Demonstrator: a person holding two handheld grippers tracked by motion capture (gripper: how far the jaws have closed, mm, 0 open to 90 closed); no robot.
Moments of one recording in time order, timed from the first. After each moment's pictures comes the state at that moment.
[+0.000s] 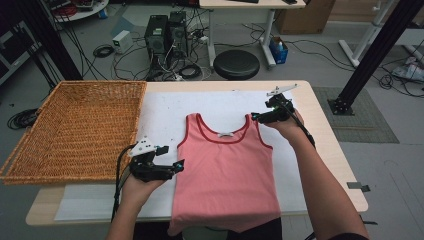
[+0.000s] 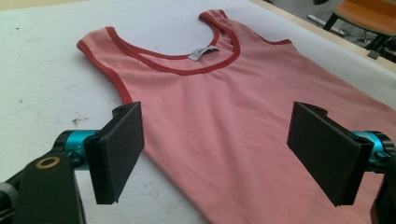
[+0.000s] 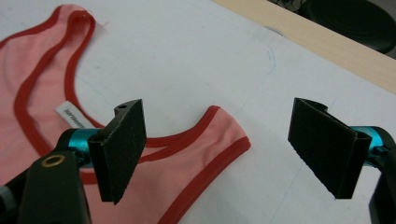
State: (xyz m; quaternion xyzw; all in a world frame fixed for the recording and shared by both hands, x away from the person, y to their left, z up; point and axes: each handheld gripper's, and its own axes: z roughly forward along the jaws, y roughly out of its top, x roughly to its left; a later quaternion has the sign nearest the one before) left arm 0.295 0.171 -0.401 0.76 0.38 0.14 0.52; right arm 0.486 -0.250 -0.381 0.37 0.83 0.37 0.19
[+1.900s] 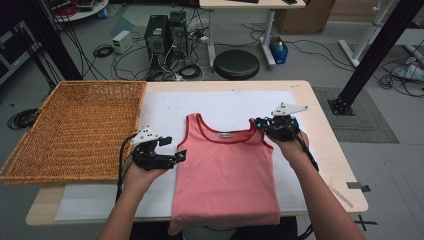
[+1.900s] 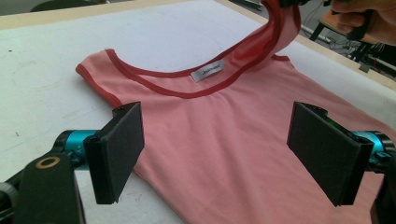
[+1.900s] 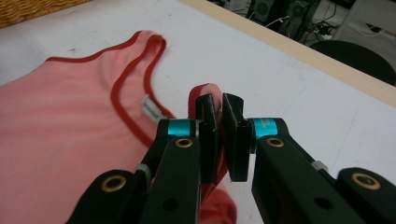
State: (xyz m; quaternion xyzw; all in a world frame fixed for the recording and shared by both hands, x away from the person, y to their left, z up) left arm 0.326 0.167 -0.396 0.76 0.36 0.12 0.53; right arm 0.399 -0.244 -0.371 0.33 0.81 0.44 0.22
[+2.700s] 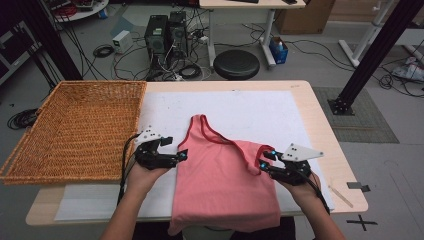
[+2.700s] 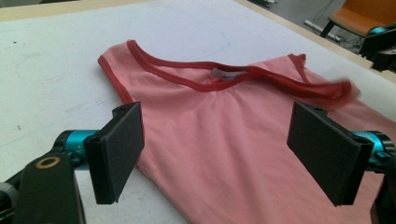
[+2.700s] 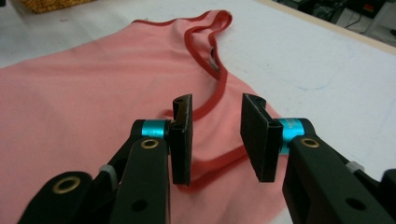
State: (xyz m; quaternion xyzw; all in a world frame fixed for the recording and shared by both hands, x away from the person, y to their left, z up) left arm 0.333 0.161 -0.401 0.75 0.38 0.13 0.52; right arm 0.292 -0.259 -0.401 0.29 0.81 0.47 0.20
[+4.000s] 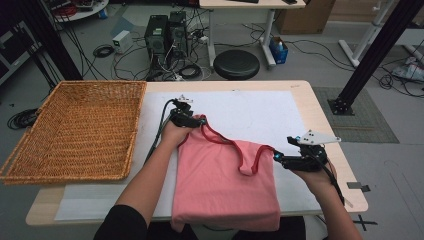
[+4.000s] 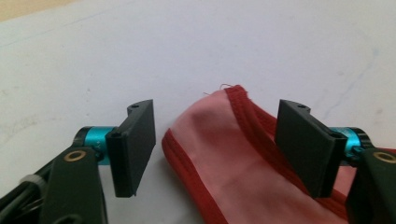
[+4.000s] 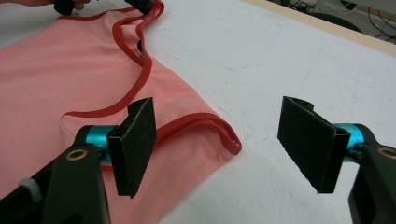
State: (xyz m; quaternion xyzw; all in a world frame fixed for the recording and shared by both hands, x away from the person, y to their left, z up) left arm 0.509 0.102 -0.447 0.80 0.40 0.13 0.42; right arm 0.317 -0.297 -0.384 0.37 0.79 0.42 0.23
